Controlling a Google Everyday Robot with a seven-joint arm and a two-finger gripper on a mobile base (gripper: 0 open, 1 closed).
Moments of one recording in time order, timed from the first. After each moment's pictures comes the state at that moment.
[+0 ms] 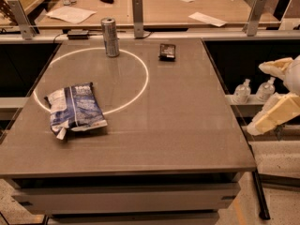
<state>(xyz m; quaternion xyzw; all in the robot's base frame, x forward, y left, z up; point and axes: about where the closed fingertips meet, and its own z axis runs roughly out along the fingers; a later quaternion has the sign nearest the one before) 0.473 -0.256 0.920 -0.53 0.78 0.07 0.33</state>
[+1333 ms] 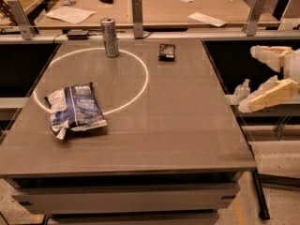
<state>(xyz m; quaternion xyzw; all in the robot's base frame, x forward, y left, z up) 0.503 -0.228 0.957 -0.48 0.69 0.21 0.49</state>
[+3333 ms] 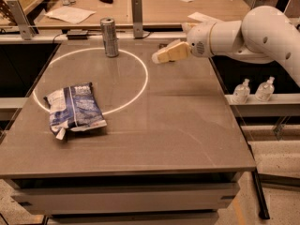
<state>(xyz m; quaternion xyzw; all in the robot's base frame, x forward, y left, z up) 0.711 -0.076 0.940 -0.41 0.69 0.22 0.55</state>
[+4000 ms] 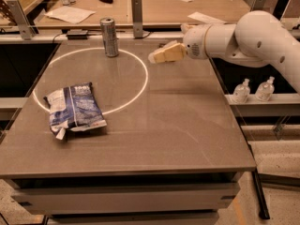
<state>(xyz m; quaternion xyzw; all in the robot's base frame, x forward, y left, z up) 0.718 -0.073 0.935 -0.39 0.70 0.21 0.56</state>
